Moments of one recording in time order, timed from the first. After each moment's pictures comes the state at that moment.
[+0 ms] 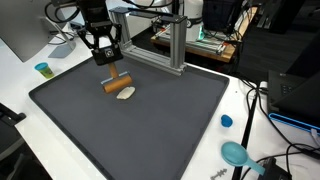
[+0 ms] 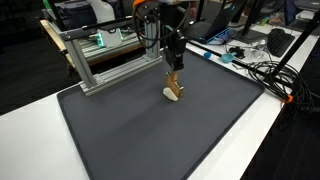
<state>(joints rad) -0.14 0.28 0.06 -1.91 0.05 2.31 -1.28</state>
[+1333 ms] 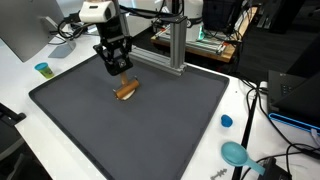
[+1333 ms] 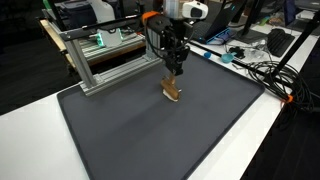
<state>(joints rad) -0.09 0.32 0.06 -1.96 -0.06 2.35 -1.32</state>
